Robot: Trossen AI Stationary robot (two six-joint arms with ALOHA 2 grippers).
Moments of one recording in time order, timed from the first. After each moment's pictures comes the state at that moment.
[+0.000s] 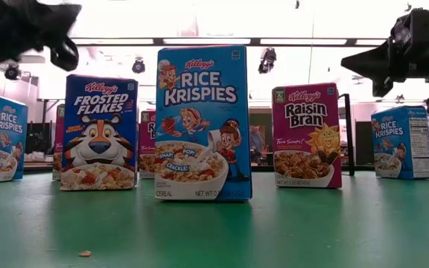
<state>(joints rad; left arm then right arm) 0.14 0.02 0.01 0.47 0.18 -0.26 -0.17 0.05 0.01 0.16 0.10 0.13</state>
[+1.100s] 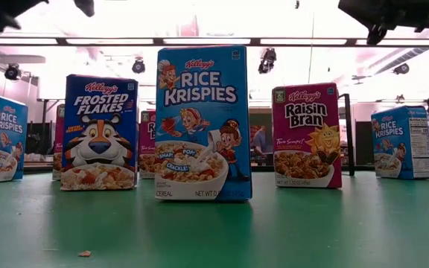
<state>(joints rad) 0.14 0.57 0.38 0.76 0.11 -0.15 -0.17 0.31 0.29 0.30 0.11 -0.09</state>
